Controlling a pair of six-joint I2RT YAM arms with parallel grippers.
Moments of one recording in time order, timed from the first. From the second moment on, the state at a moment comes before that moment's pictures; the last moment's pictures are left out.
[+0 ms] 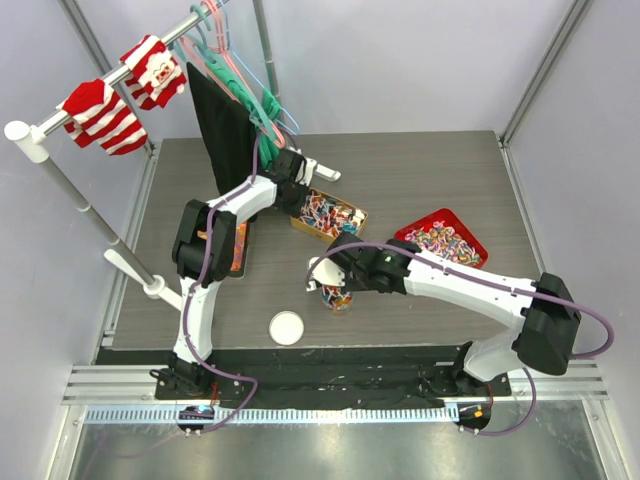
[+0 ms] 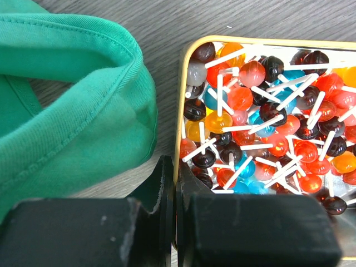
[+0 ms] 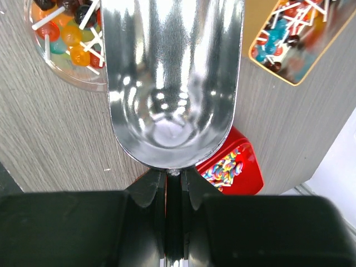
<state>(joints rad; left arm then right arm) -0.42 2.20 1.71 -0.52 0.04 0.00 1.01 1.42 1.14 -0.83 0.29 -0.69</state>
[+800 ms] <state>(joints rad) -0.42 2.20 1.71 -0.52 0.05 0.00 1.01 1.41 1.00 -0.82 0.34 -0.68</state>
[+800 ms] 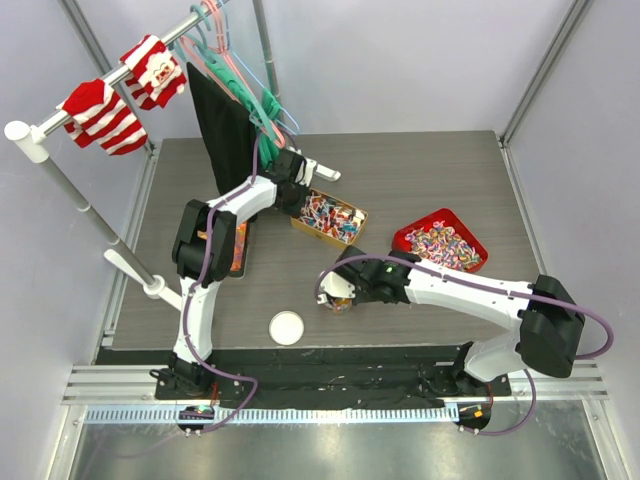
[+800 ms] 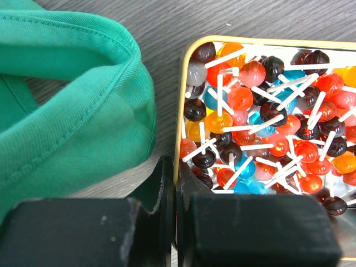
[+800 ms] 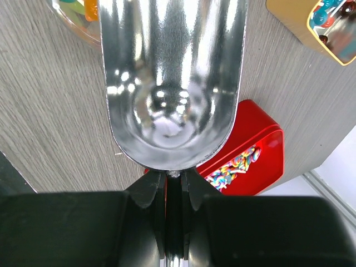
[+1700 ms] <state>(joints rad) -0.42 2.20 1.70 -0.51 0.05 0.02 0.77 1.25 0.95 -0.80 0.26 -0.64</state>
